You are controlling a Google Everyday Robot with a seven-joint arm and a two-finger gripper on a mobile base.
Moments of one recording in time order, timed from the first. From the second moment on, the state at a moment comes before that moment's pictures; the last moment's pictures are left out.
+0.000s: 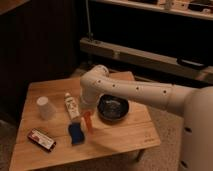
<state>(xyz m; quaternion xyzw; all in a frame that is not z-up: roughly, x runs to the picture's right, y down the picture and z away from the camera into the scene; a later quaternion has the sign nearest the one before) -0.119 0.134 0.730 -0.07 -0.37 -0.74 0.55</state>
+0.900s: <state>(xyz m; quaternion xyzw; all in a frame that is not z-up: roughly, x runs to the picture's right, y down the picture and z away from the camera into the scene) -0.146 0.140 0.710 0.00 -0.40 -0.77 0.50</state>
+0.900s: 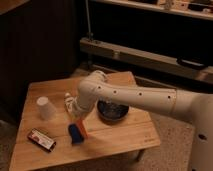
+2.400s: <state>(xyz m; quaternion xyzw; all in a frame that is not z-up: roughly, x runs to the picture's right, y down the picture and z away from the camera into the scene) -0.194 0.170 0.726 -0.01 -0.39 -0.82 0.42</state>
